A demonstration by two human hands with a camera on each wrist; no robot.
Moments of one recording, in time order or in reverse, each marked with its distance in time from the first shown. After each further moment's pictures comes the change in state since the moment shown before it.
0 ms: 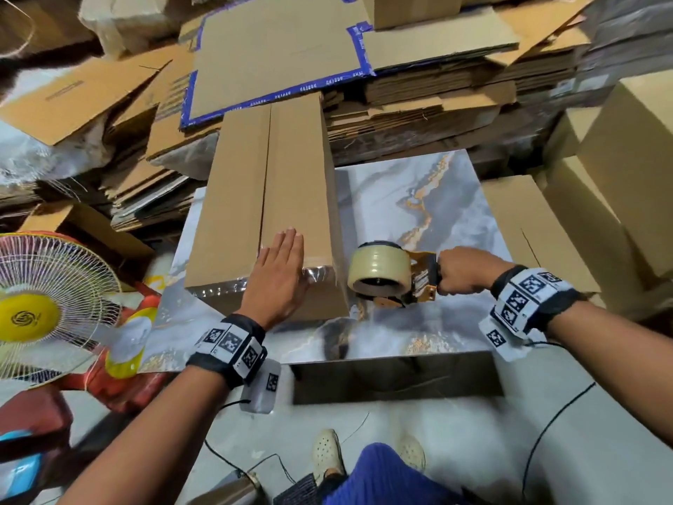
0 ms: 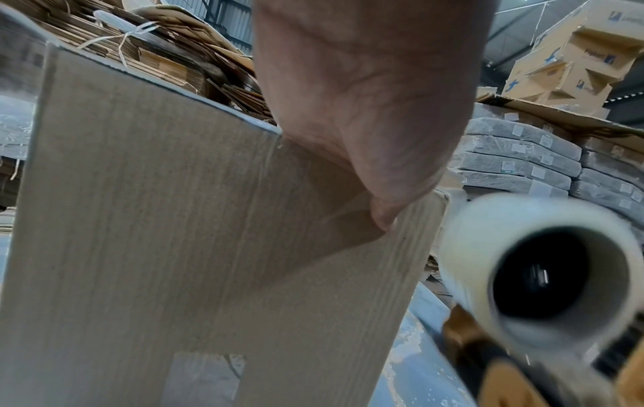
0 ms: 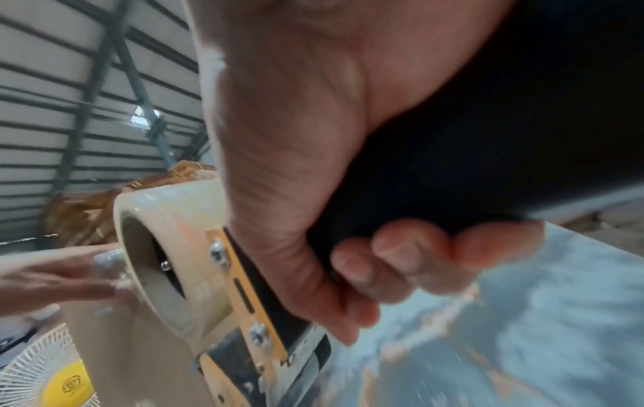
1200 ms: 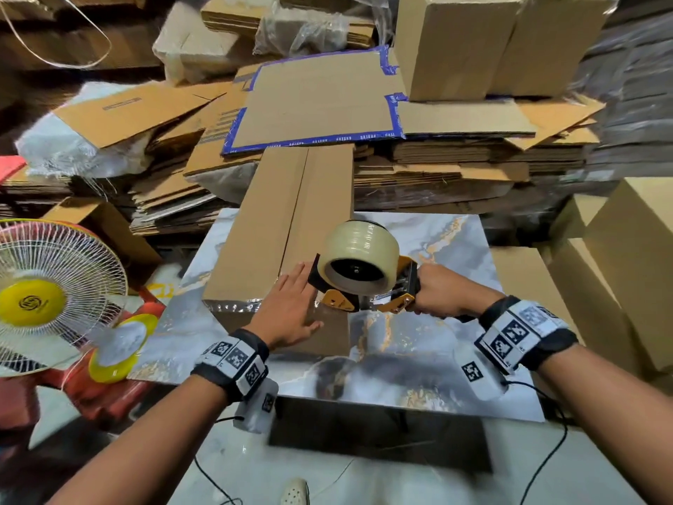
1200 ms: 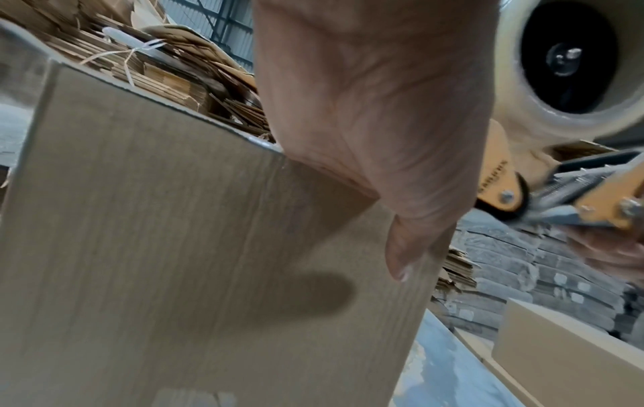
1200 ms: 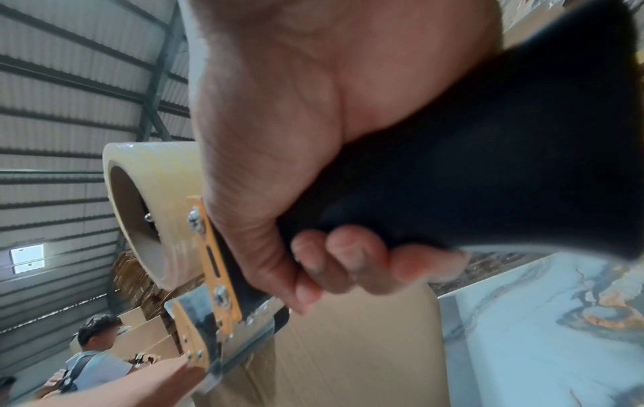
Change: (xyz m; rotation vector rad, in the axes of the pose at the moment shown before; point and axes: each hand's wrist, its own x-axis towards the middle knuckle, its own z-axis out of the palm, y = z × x) left_hand 0.001 -0.003 -0.012 0.074 -0.103 0.036; right_hand -0.016 -0.063 -0.055 0.301 0.055 -0.263
